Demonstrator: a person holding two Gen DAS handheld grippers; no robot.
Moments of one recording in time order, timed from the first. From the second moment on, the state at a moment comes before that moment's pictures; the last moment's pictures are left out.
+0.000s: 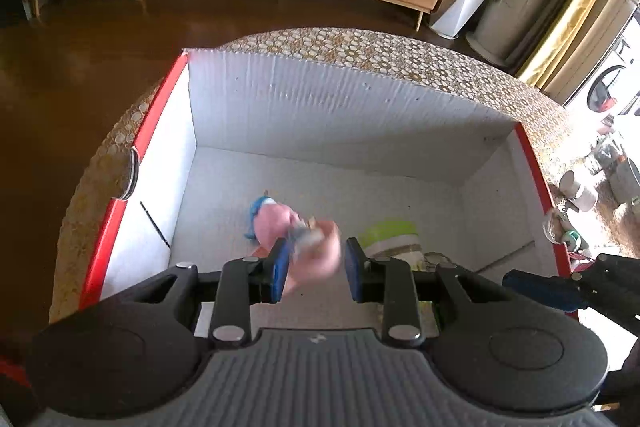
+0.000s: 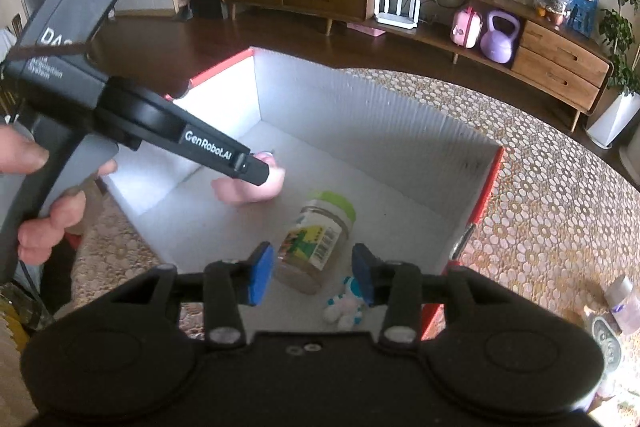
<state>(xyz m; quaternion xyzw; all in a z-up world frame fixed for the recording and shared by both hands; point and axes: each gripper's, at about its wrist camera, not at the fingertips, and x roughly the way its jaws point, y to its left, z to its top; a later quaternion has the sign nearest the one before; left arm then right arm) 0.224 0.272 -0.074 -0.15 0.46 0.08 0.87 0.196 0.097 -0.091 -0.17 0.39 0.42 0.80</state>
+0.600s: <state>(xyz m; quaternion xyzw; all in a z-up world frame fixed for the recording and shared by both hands) 0.179 0.220 -0.023 -0.09 0.41 0.07 0.90 0.174 0.035 -0.045 -0.08 0.37 0.43 0.82</state>
